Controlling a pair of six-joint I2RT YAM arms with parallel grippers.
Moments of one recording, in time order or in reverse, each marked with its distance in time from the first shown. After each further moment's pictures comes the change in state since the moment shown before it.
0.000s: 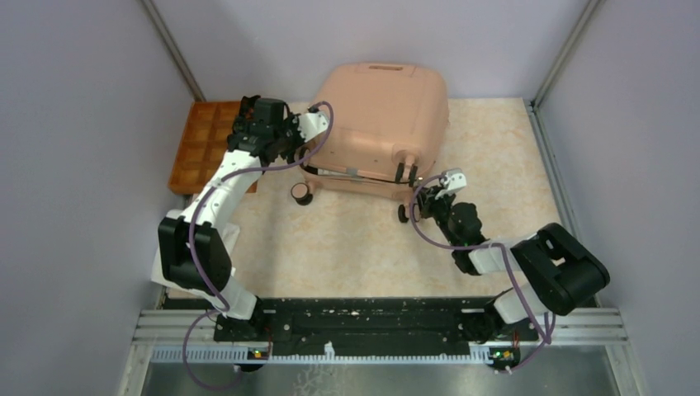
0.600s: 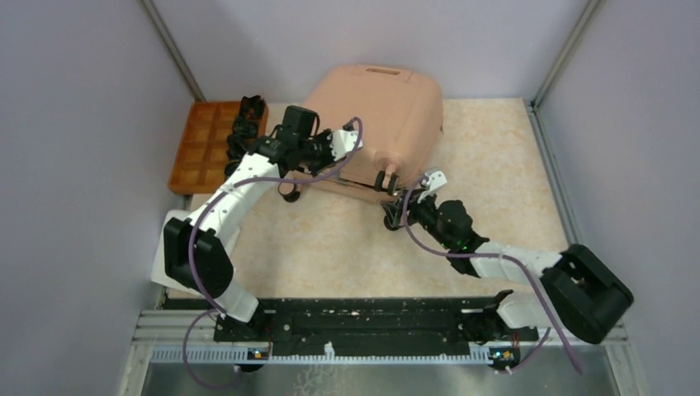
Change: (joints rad) left arm -0.177 -0.006 0.042 -0.138 0.220 -0.037; right arm 0.167 -0.104 0.098 -0.243 -0.098 0.040
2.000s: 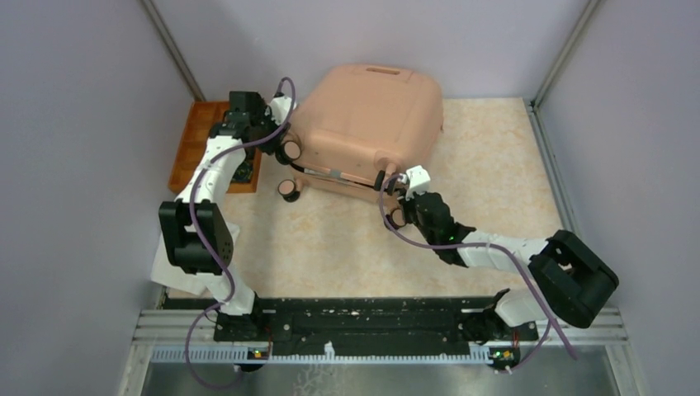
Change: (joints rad) left arm 0.375 0.140 0.084 0.039 -0.101 -0.219; right arm 0.055 0.019 0.143 -0.377 0.324 -0.193
